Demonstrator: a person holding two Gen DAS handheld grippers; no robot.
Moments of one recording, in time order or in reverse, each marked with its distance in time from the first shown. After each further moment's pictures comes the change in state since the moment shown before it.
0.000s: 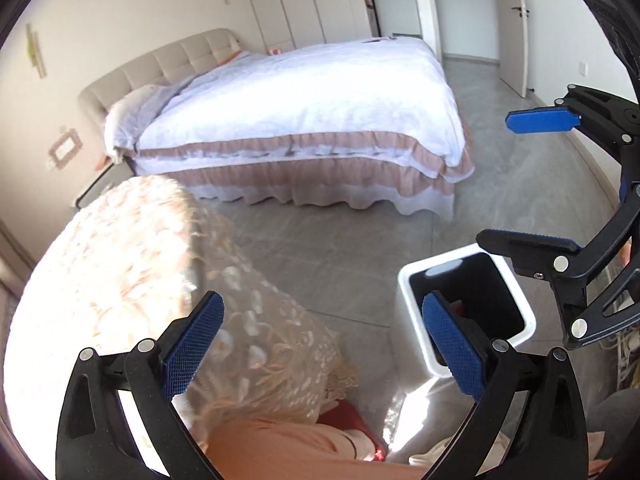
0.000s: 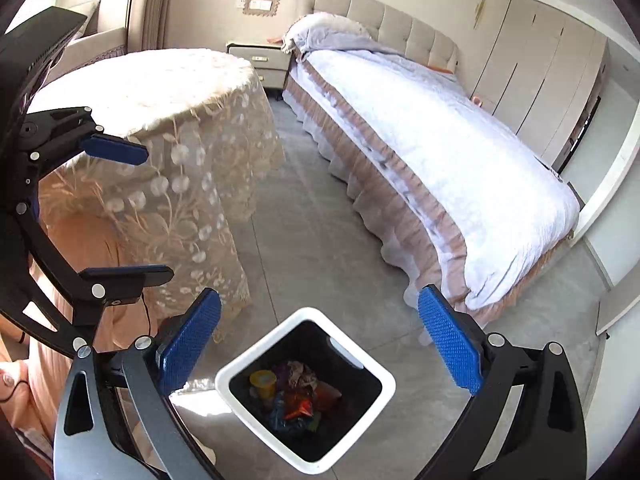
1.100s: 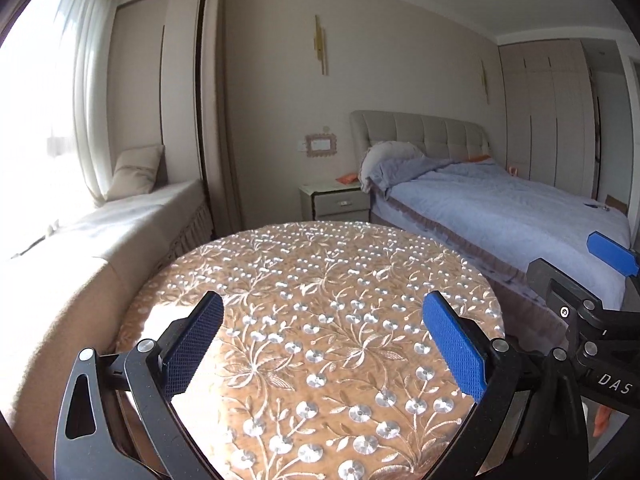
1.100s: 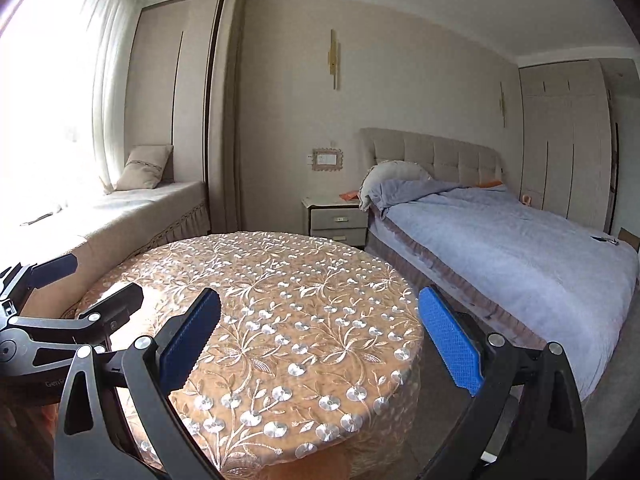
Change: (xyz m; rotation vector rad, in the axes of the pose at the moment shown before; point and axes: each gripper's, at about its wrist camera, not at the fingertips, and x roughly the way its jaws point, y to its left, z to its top) left arm -0.237 0.154 -0.090 -0.604 -0.286 0.645; right arm -0.143 0.166 0.147 0.134 -0.495 0.273
